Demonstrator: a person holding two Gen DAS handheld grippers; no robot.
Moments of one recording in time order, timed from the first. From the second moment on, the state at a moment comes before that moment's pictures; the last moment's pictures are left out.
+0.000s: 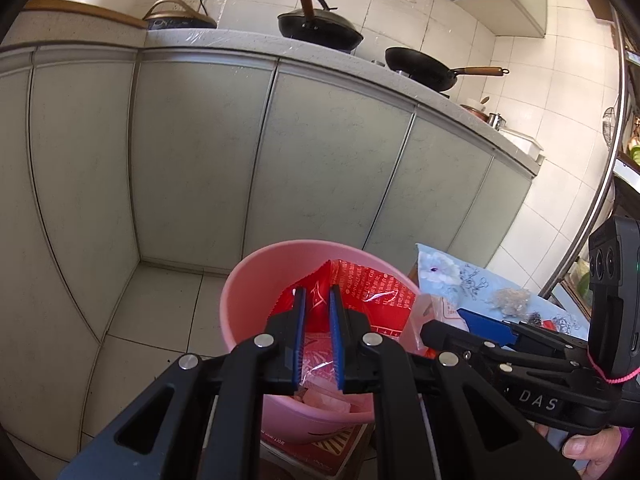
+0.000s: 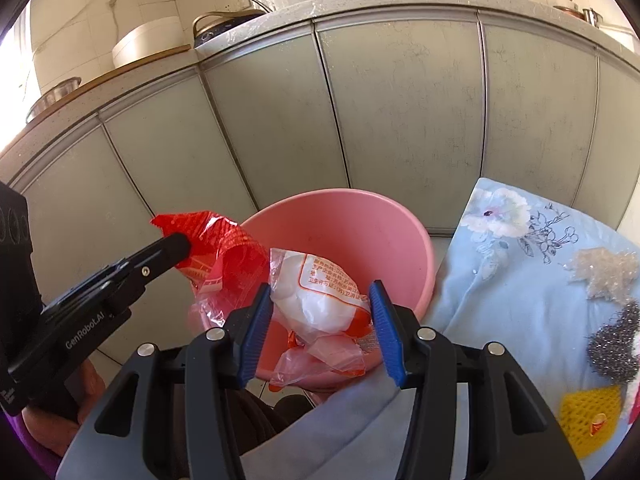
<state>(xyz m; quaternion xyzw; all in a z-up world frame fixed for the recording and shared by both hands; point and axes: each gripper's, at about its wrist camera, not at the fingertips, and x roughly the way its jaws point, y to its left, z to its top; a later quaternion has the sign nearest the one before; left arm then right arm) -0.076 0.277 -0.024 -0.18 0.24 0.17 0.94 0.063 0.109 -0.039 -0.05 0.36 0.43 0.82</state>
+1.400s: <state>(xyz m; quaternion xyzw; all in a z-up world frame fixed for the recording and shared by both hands) -0.073 0.226 -0.004 -0.15 0.25 0.14 0.95 0.046 0.027 -0.029 -0.02 0.37 0.39 0.84</state>
